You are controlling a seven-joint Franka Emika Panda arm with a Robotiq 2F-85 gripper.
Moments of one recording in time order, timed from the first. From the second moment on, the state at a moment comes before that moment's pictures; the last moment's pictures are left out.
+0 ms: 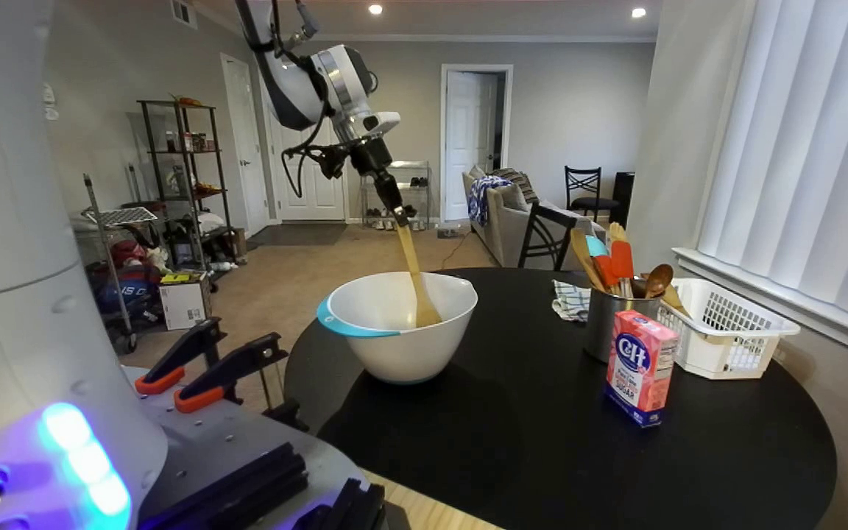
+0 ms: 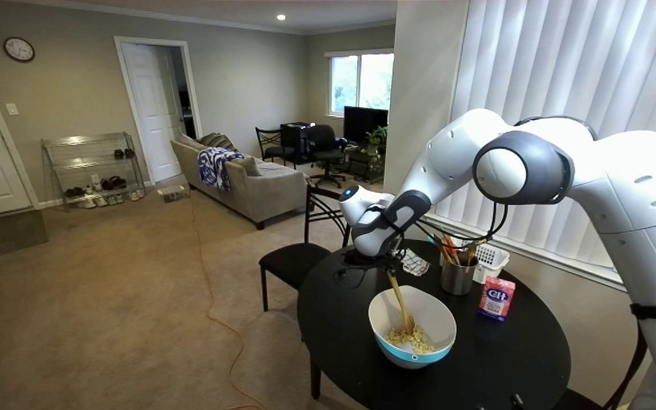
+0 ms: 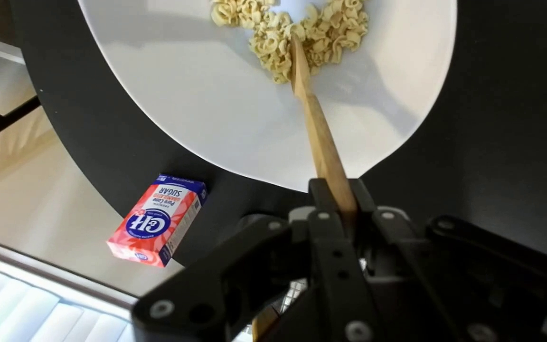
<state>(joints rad) 0.42 0.67 -0.13 -1.71 -0.51 2.19 1.52</state>
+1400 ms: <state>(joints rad) 0.31 0.63 -0.01 -1.79 -0.30 2.29 1.47</state>
